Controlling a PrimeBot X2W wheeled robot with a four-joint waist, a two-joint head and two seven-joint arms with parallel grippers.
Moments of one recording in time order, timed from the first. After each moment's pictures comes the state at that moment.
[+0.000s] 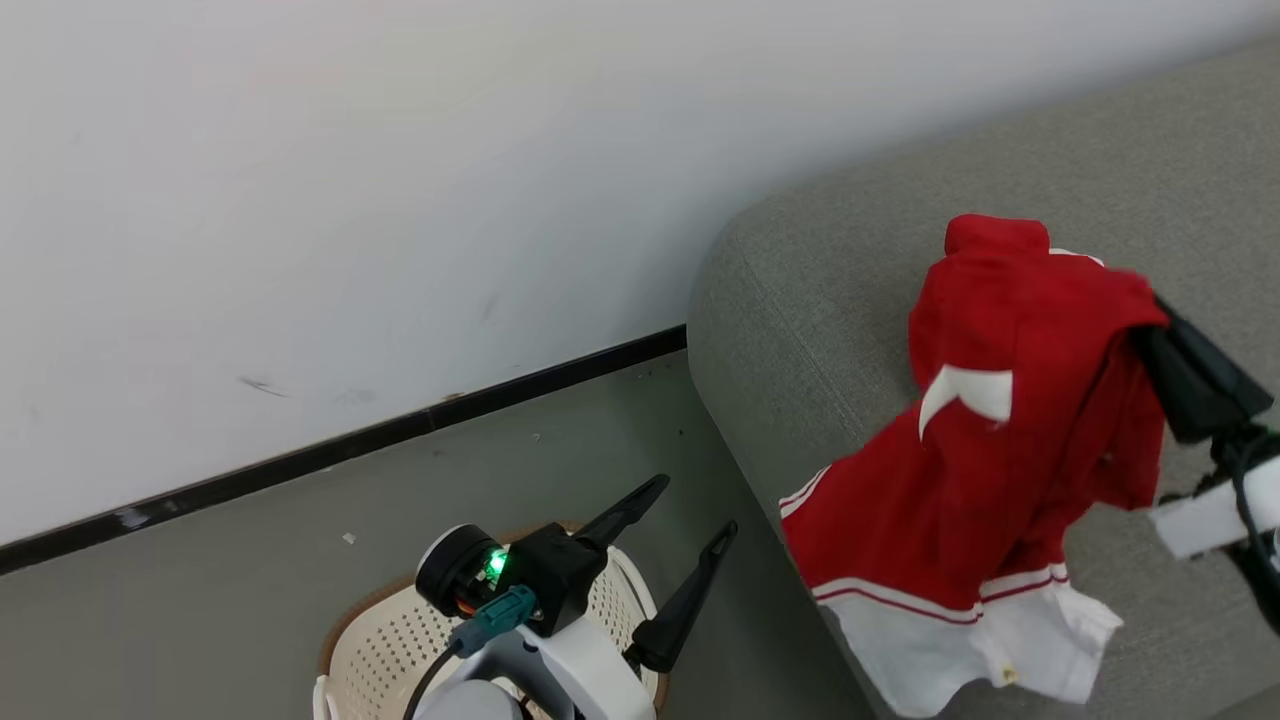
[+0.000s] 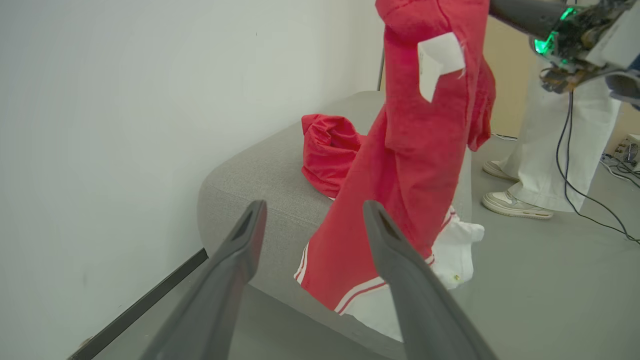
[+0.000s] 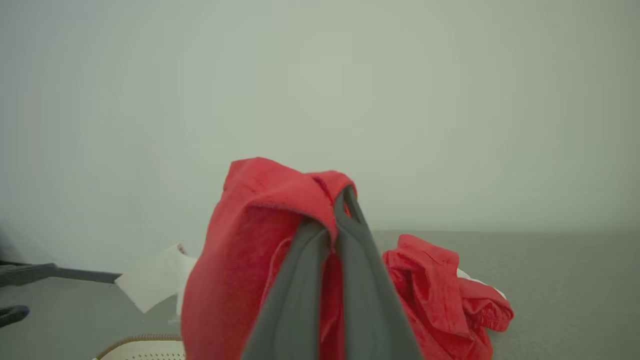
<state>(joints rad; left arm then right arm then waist) -0.30 0.09 -0.68 0.08 -0.42 -0.03 -0.06 -0.21 -0.55 0.25 -0.02 0.55 0.12 -0.26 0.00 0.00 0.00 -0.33</state>
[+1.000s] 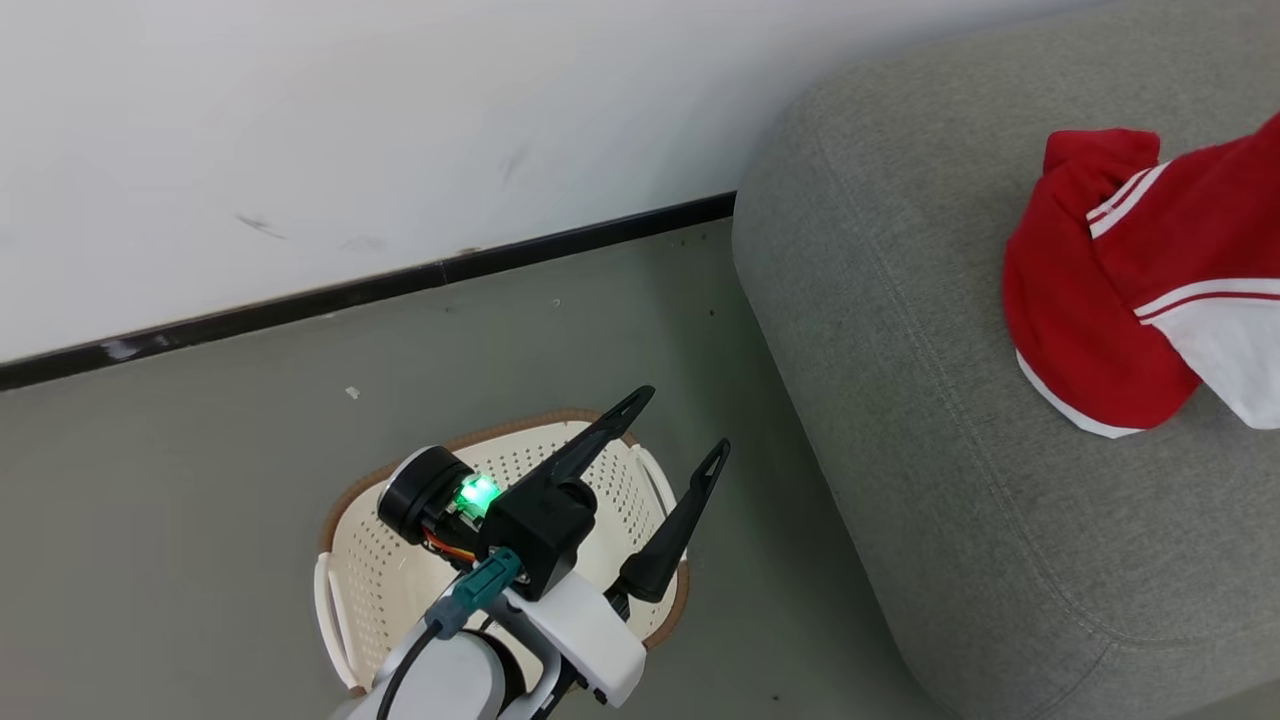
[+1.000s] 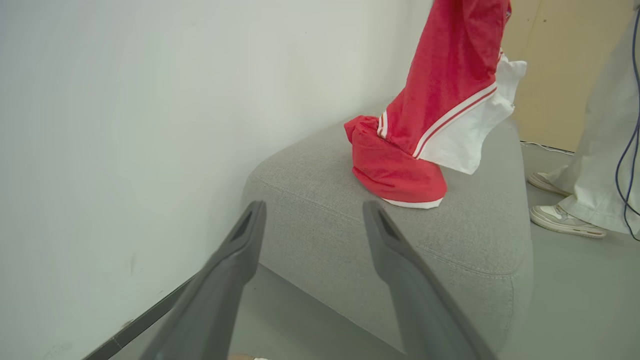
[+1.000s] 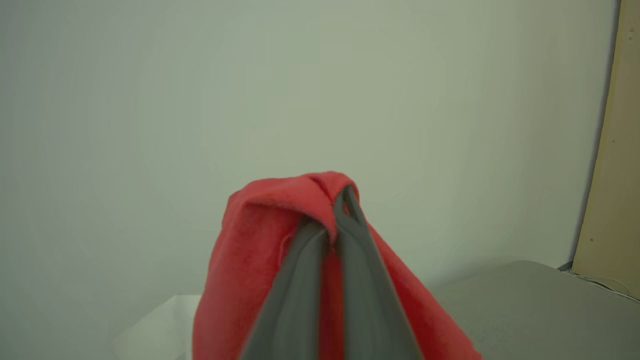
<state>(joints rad) -0.36 0.14 -0.65 -0.09 -0.33 0.03 -0.01 -0.93 -0.63 -0.08 0.48 0.46 0.12 -0.12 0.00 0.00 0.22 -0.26</state>
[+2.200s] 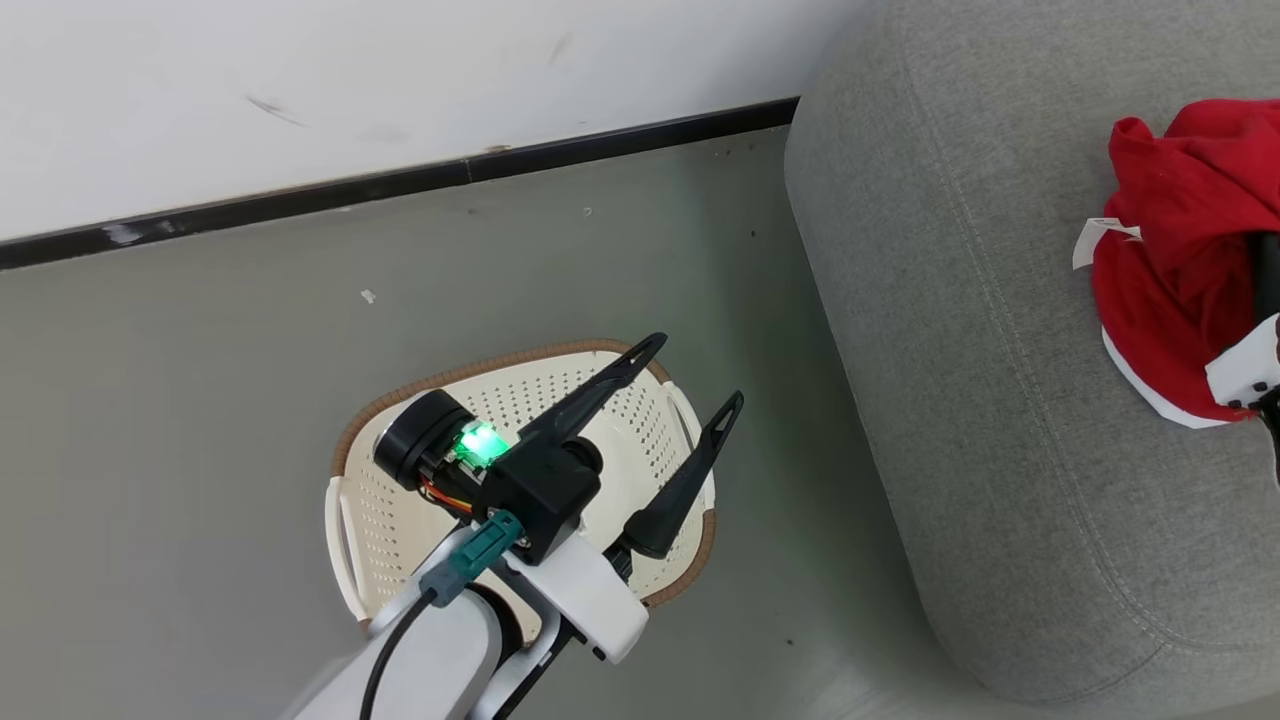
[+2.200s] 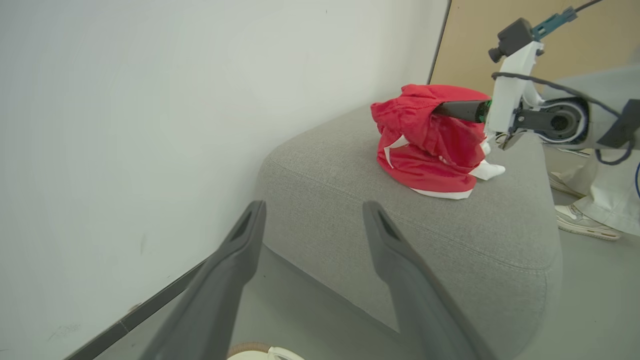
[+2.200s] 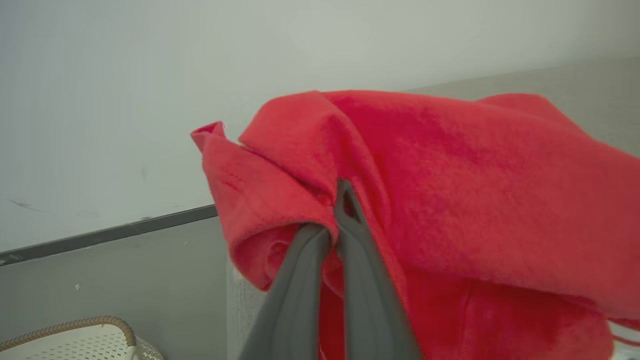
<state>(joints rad) -0.44 0.15 -0.66 -0.11 -0.32 0.01 0.00 -0.66 -0.36 0.06 0.72 0.38 0.12 -0.25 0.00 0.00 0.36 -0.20</state>
